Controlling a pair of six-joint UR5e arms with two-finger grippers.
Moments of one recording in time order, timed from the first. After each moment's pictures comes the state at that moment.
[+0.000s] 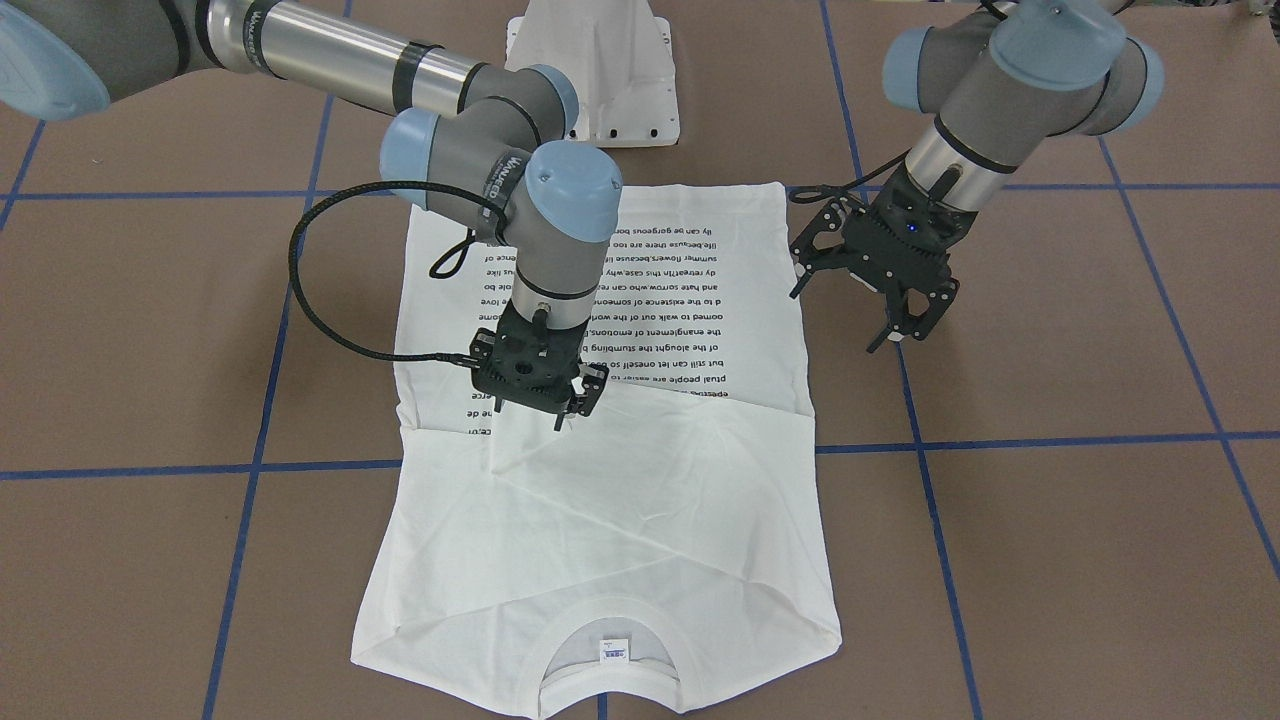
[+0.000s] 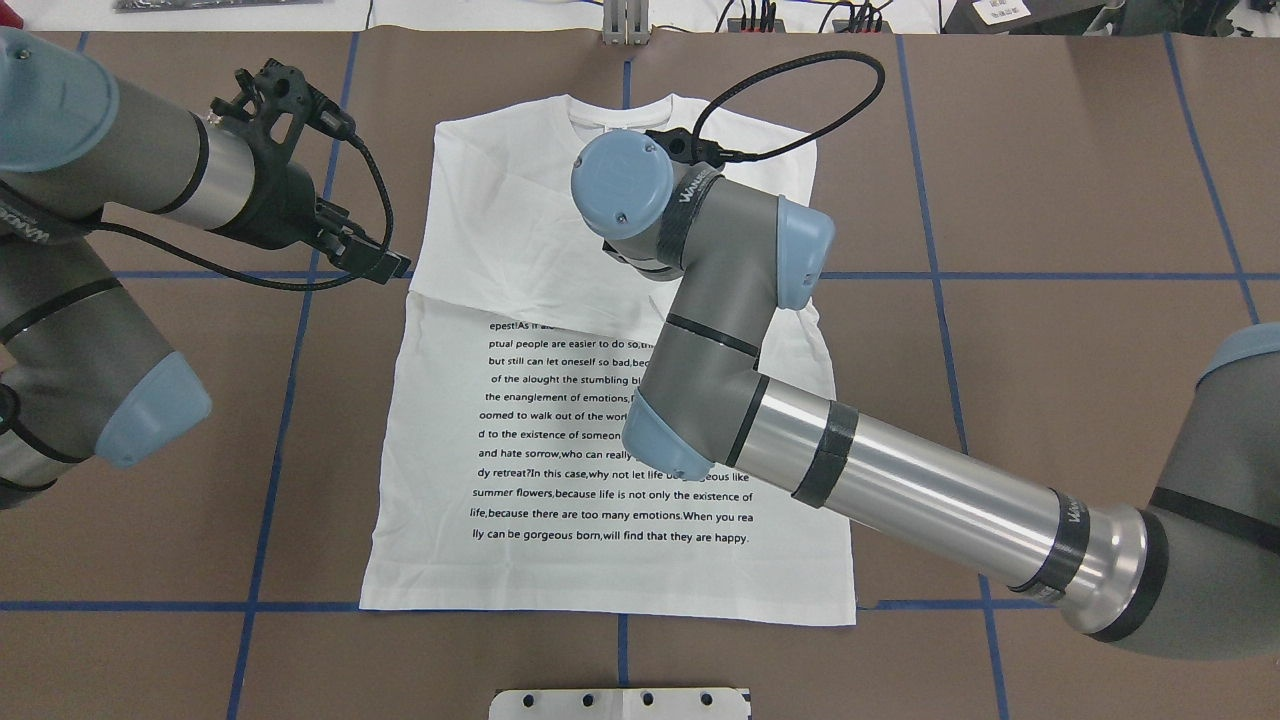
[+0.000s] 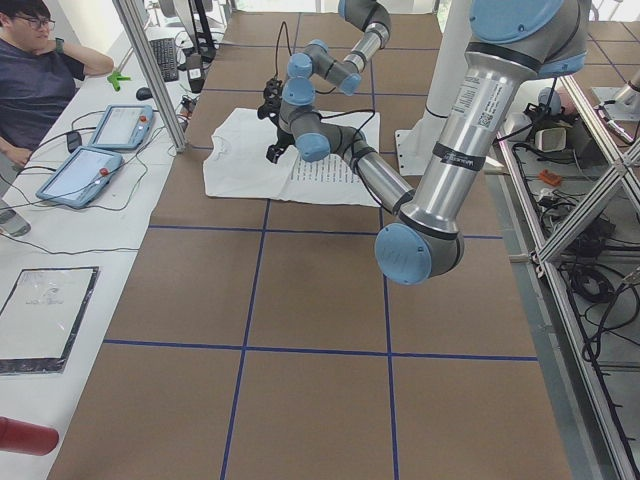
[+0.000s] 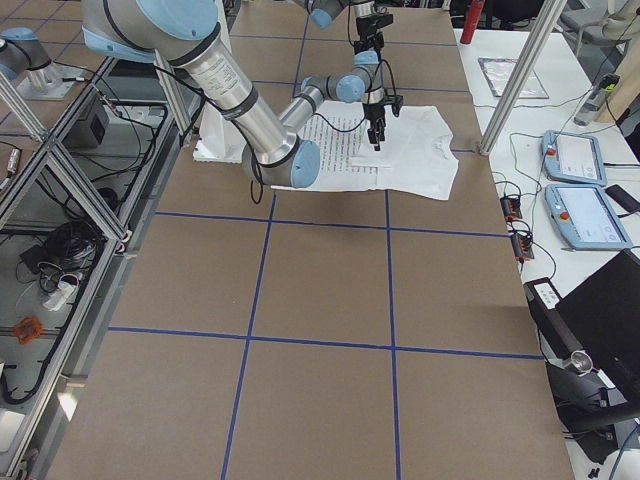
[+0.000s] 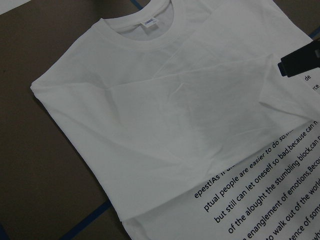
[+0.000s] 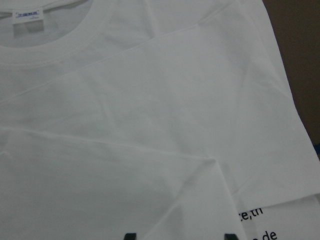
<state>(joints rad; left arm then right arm) -0.84 -1.96 -1.84 -1.98 -2.07 -0.47 0.56 -0.63 1.27 -1.60 1.60 1.42</state>
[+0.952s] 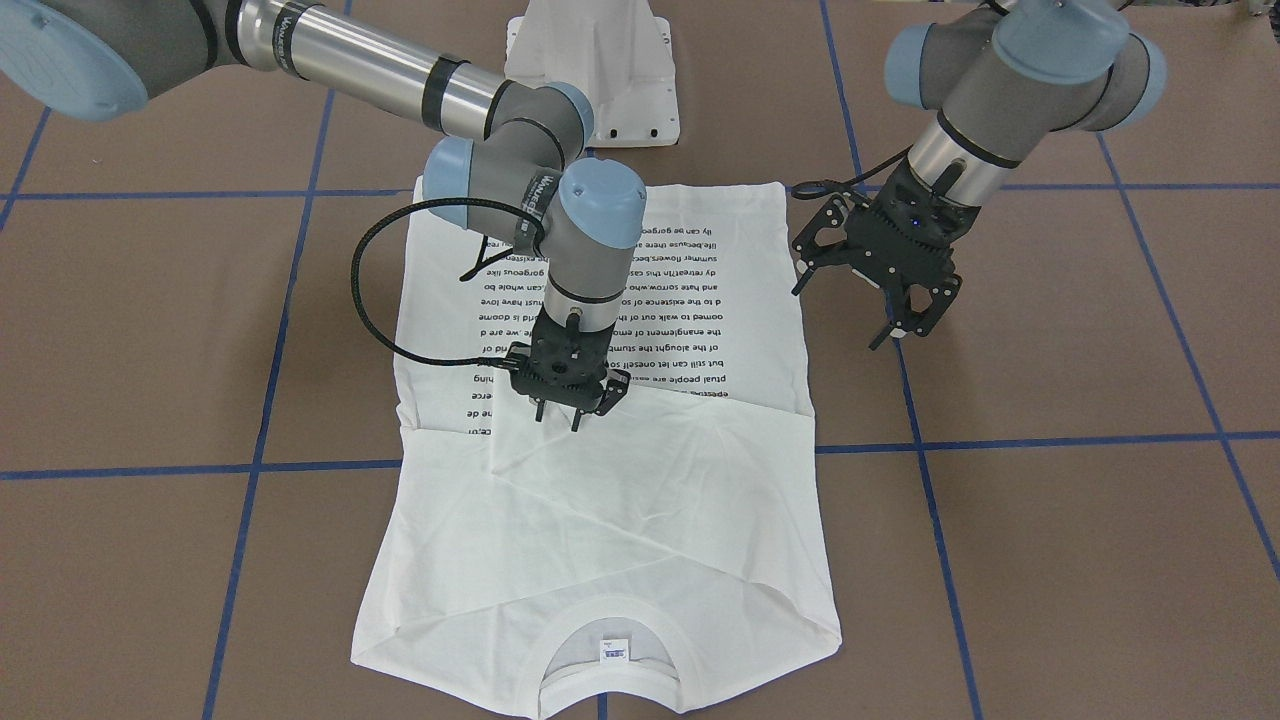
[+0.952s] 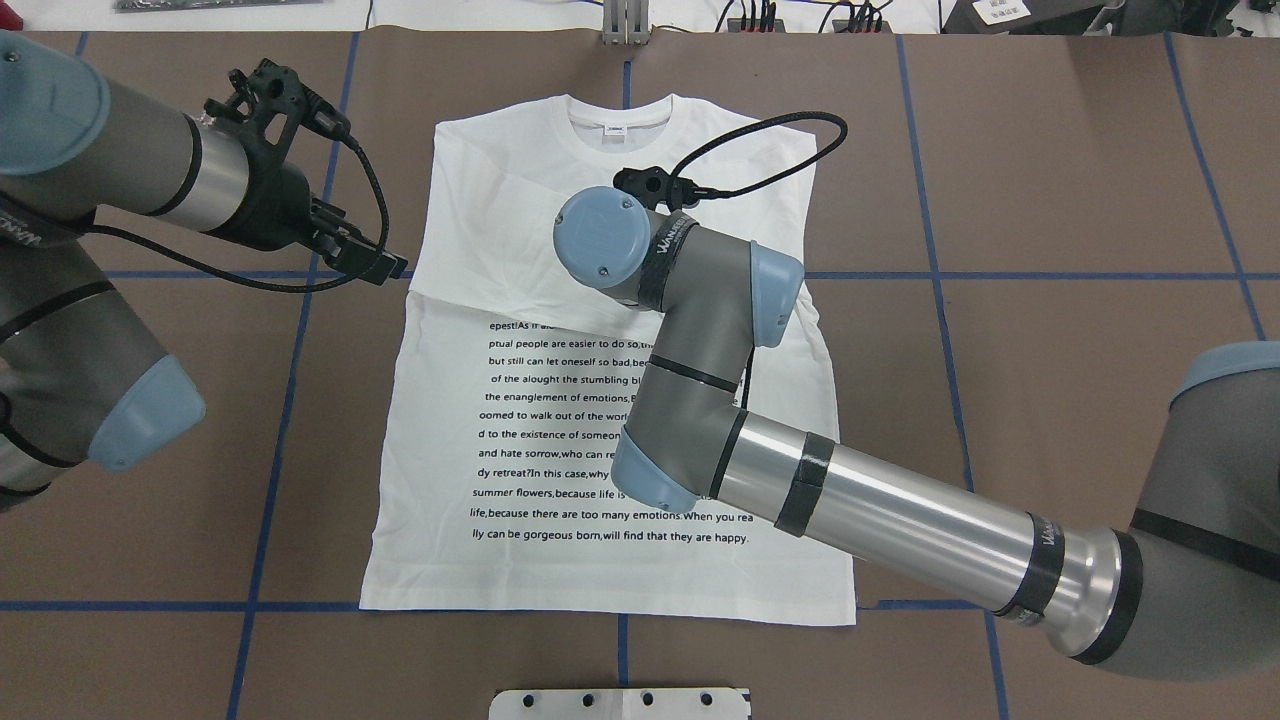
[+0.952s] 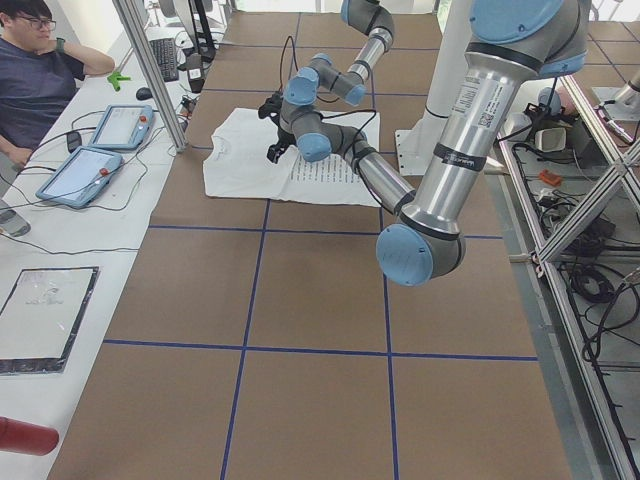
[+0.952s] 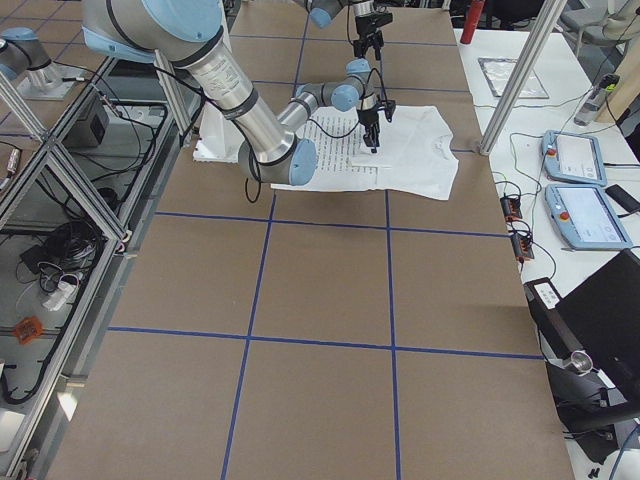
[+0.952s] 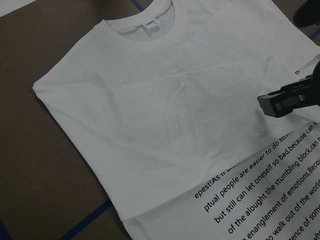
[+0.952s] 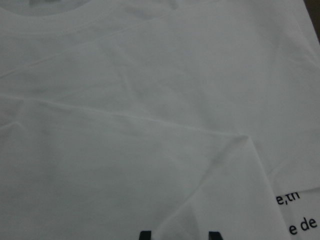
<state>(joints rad) -0.84 -1.95 -1.86 -1.98 -2.07 -0.47 0.52 -0.62 1.23 -1.53 1.56 1.44</state>
